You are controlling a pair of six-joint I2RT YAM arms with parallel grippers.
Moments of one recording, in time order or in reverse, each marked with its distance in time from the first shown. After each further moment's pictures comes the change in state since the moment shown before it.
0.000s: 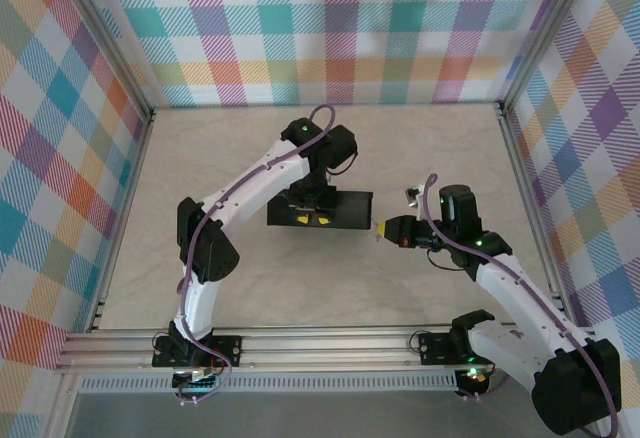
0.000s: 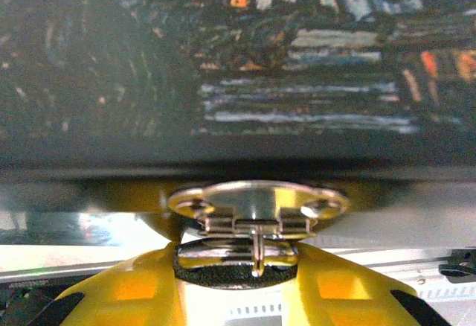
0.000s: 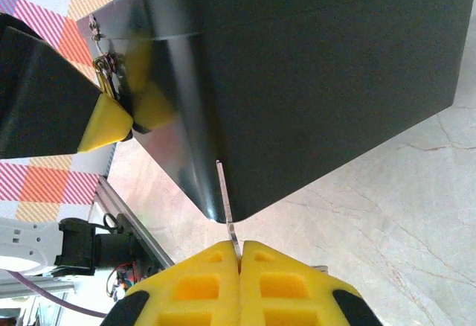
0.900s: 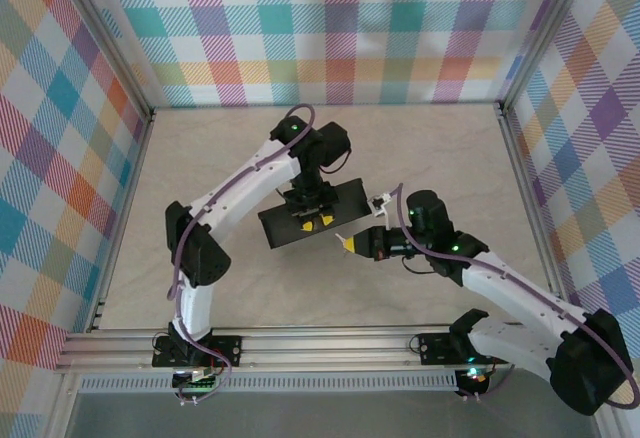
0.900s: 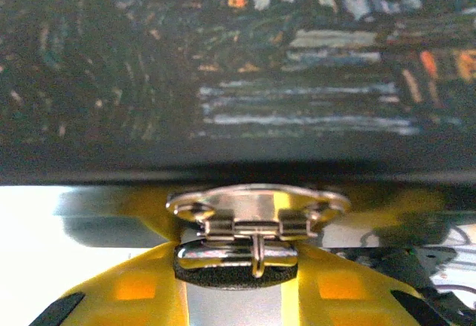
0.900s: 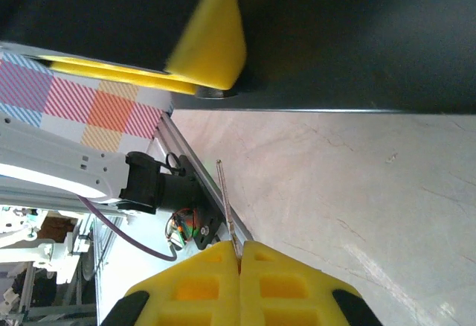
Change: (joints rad) left arm 0.014 -0.088 -0.056 0.013 0.143 -0.398; right arm 0.294 0.082 -0.007 0.235 -0.017 0.138
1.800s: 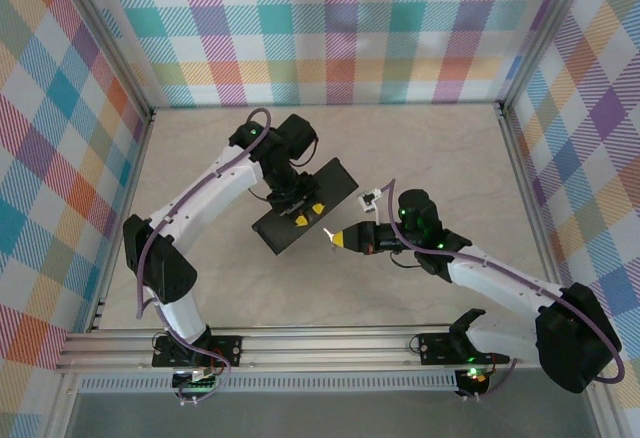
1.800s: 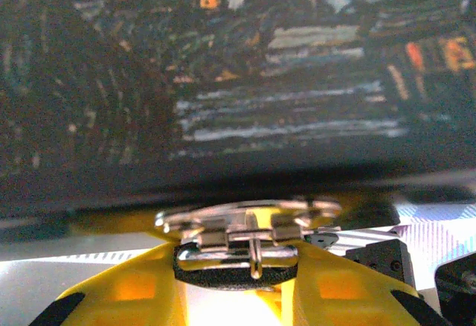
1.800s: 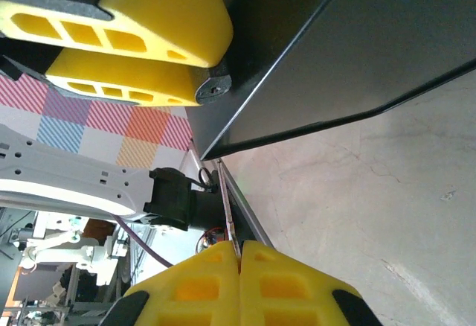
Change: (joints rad) left arm 0.113 -0.206 -0.273 0.263 0.145 -0.129; right arm 0.019 0.124 -0.040 0.303 -0.067 0.143
